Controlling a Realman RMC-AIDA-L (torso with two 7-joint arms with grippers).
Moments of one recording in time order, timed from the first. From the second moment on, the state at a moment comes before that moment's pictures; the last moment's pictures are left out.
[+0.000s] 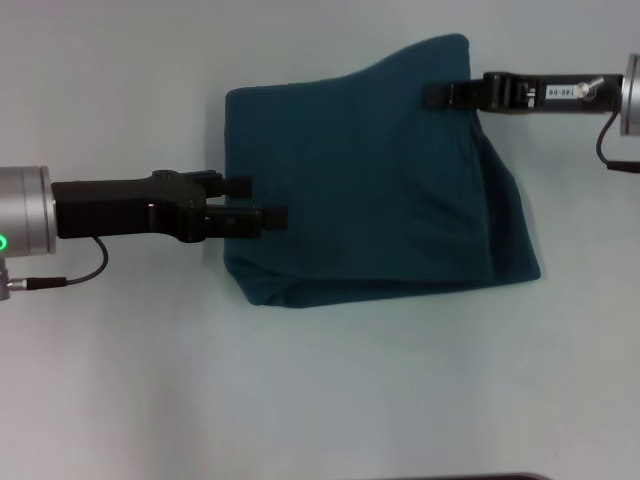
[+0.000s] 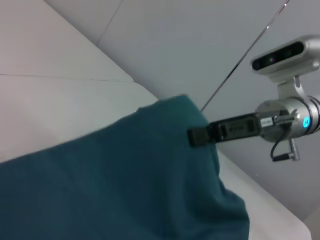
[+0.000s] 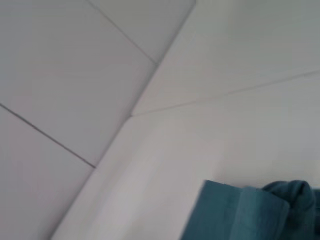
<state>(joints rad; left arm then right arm) -0.45 -2.13 -2.27 -0.82 -1.19 1.61 -1.83 0.64 2.03 -0.66 -0.60 -2.05 -1.44 2.06</state>
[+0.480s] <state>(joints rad) -0.45 -2.13 -2.27 -0.82 -1.19 1.61 -1.83 0.67 2.02 -0.66 -0.68 -1.99 -1.49 2.08</state>
